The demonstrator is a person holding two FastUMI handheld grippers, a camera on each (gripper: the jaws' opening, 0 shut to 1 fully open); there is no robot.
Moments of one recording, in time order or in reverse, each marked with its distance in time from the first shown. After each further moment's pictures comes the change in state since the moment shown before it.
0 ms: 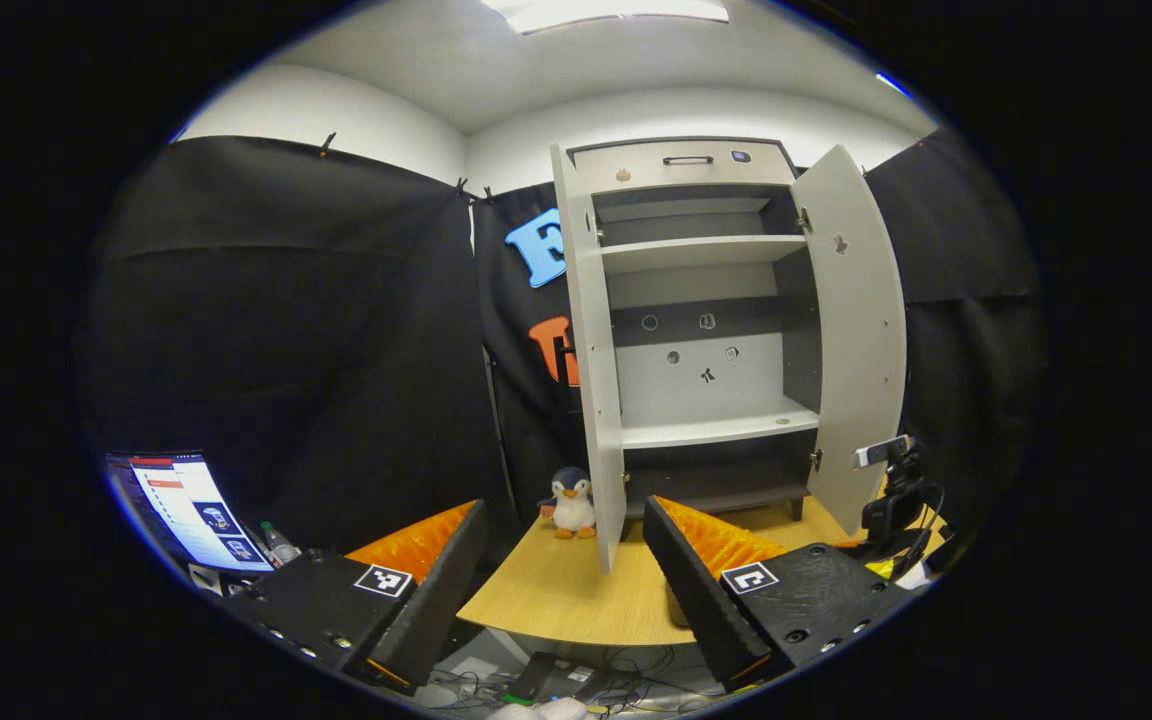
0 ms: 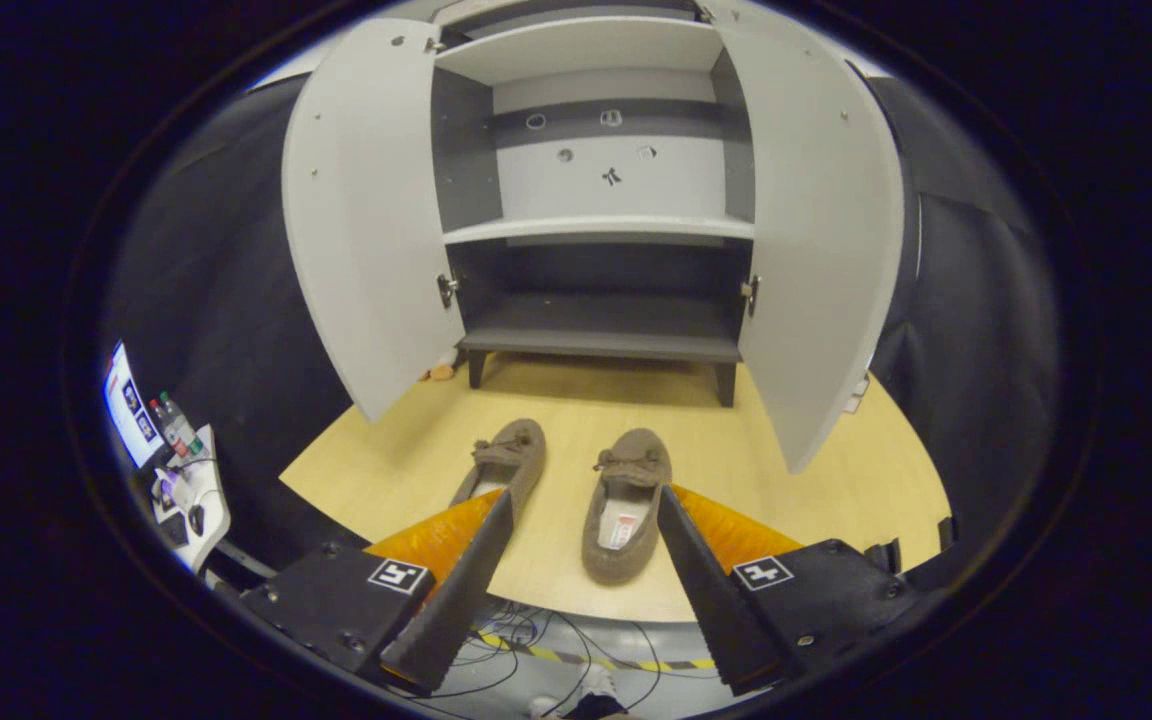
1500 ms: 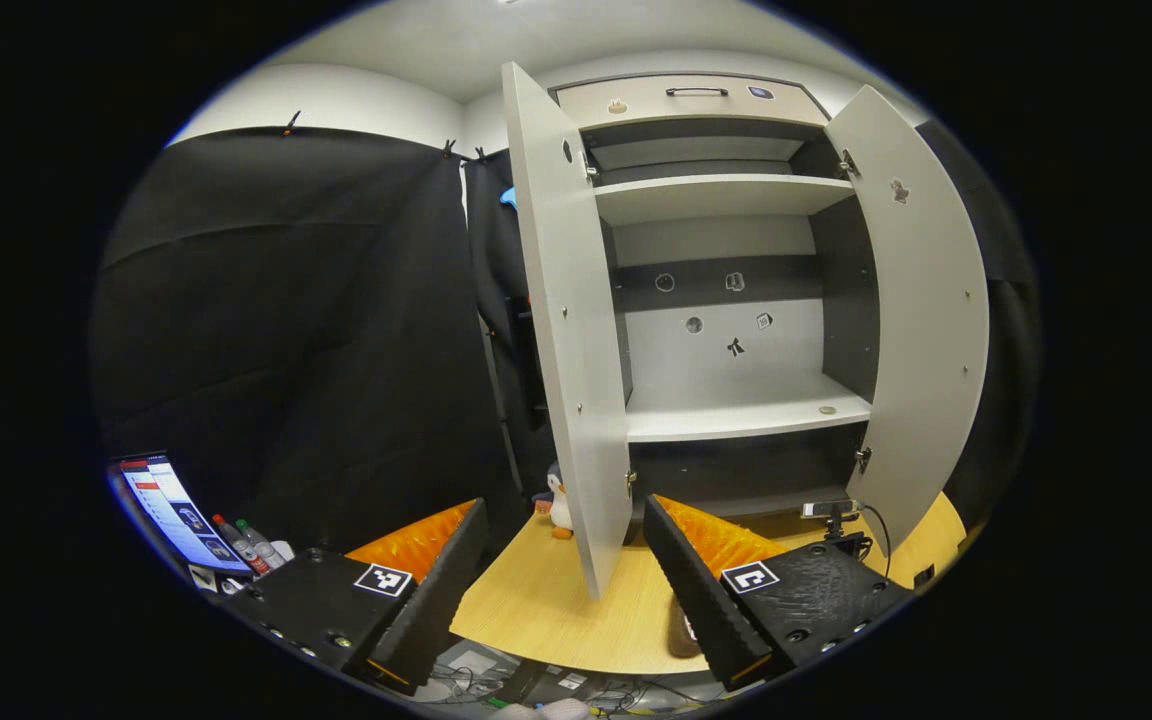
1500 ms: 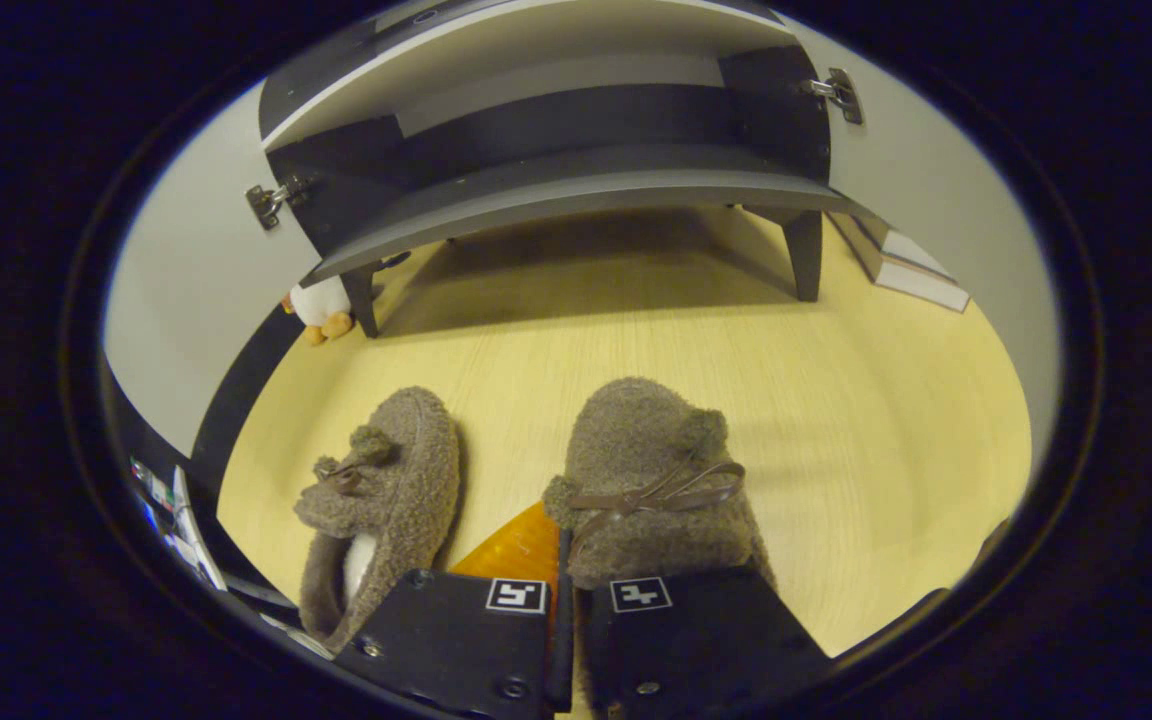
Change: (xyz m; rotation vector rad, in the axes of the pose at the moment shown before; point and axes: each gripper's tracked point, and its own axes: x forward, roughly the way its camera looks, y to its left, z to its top) left arm 0.136 -0.042 -0.006 0.004 0.104 0.052; right arm 0.209 -0.023 -0.022 0.176 0.236 -0.013
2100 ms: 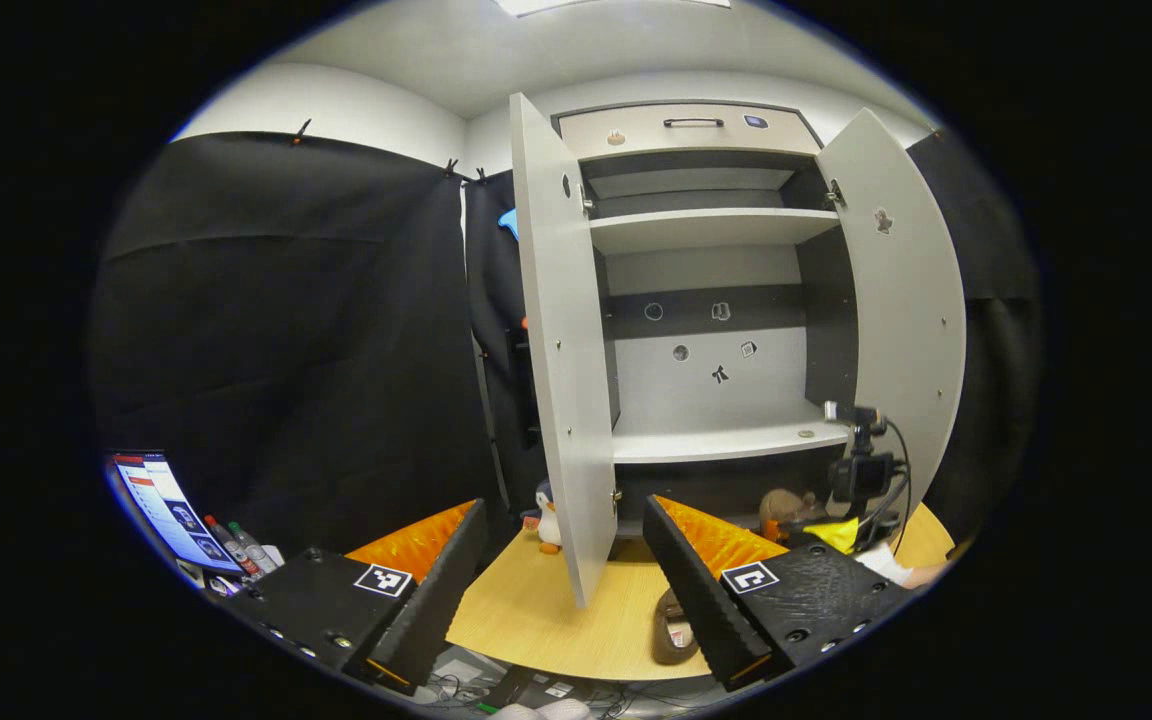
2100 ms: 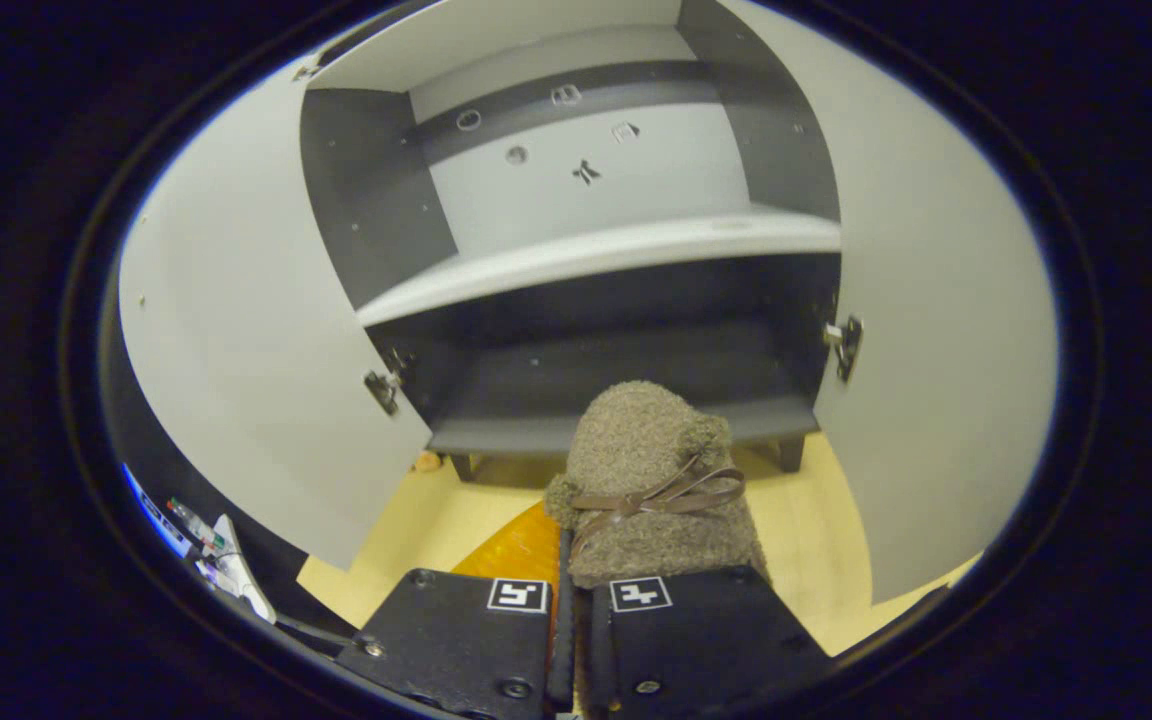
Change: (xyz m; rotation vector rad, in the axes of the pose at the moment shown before) left arm -0.025 -0.004 0.015 -0.020 -0.074 -0.022; right arm -0.146 0.058 0.177 -0.045 -0.346 0.113
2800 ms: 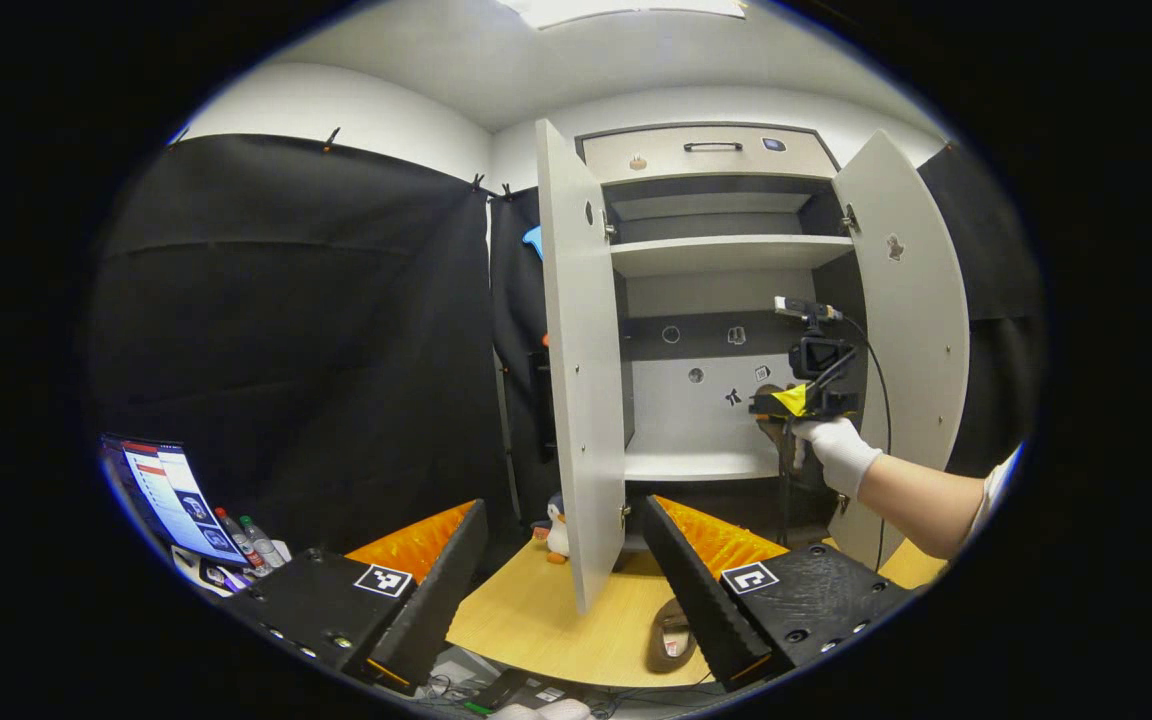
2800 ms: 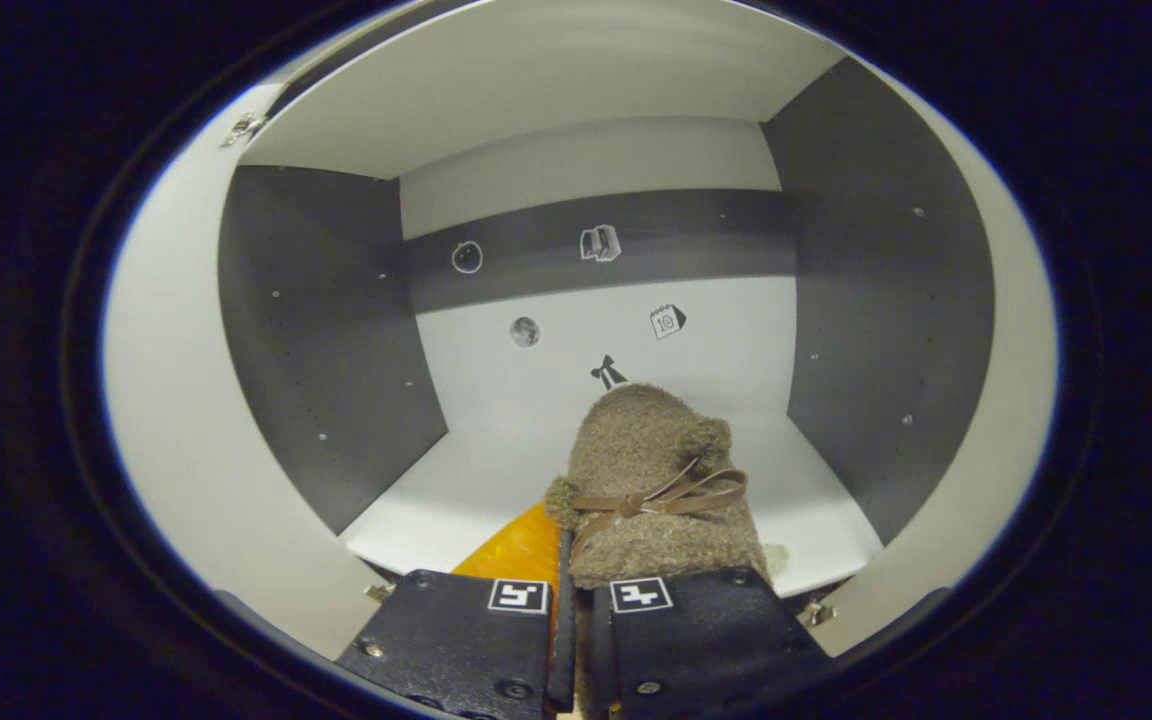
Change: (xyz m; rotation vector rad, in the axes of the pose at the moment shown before) left arm -0.018 0.003 0.017 -0.045 -0.044 0.067; right arm 0.081 0.019 0.243 -0.114 -0.213 -0.091
